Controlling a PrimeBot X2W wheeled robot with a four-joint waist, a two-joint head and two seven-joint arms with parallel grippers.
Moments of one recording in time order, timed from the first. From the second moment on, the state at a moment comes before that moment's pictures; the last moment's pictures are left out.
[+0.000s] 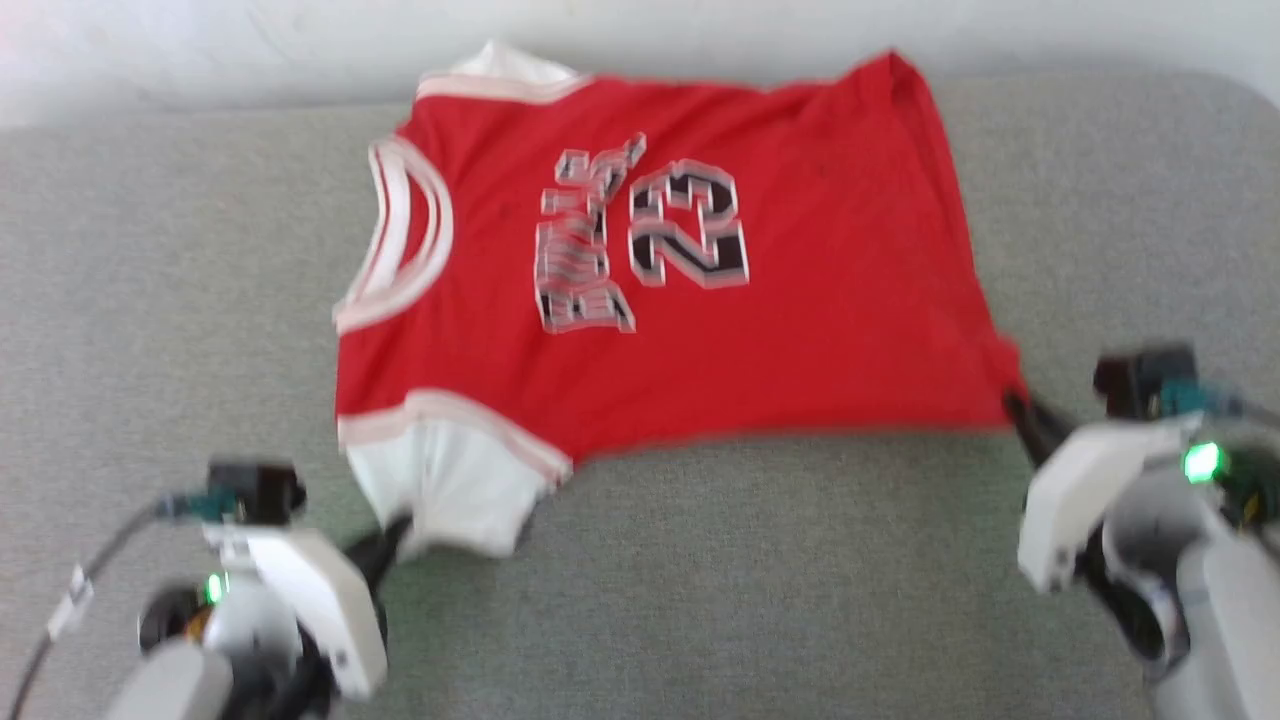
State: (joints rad) left arm -0.16 0.49 -0.31 0.12 -0.77 -0.03 0.35; right arm -0.26 -0.23 0.07 0.19 0.26 0.13 0.34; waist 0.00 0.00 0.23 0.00
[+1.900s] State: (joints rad) left arm -0.50 0.44 -0.34 0.36 -0.58 0.03 0.25; right arm -0.46 -0.23 0.09 0.28 0.23 0.13 0.51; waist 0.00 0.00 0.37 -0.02
